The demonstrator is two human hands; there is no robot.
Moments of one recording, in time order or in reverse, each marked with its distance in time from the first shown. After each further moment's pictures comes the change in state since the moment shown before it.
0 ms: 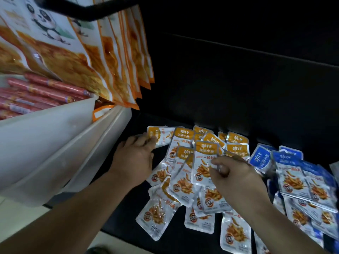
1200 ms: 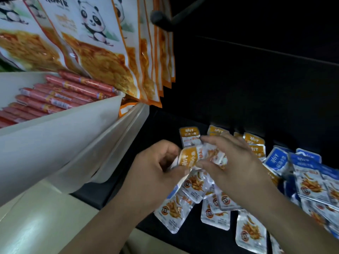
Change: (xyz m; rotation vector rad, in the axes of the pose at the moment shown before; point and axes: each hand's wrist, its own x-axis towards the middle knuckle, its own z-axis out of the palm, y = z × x) left_hand -0.079 0.044 -0.099 -1.083 0.012 -0.194; right_hand -0.002 -0.064 -0.012 0.032 -0.055 -0.383
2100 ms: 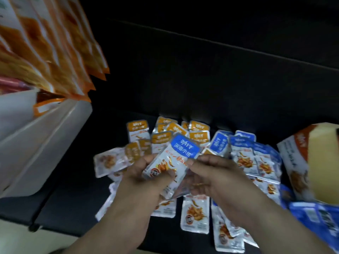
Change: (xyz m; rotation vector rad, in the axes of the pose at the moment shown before) left_hand -0.013 0.026 0.118 -0.701 -0.029 -0.441; right_hand -0.055 0.046 -0.059 1.076 -0.137 0.804
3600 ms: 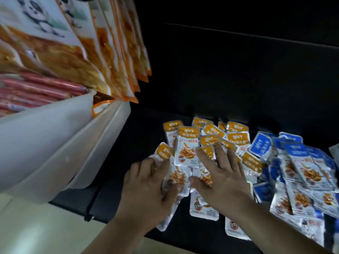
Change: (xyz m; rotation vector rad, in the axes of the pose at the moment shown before) left_hand 0.039 -0.030 -0.125 1.565 0.142 0.655; right_hand 0.066 0.068 0.047 -1.429 0.144 -0.283
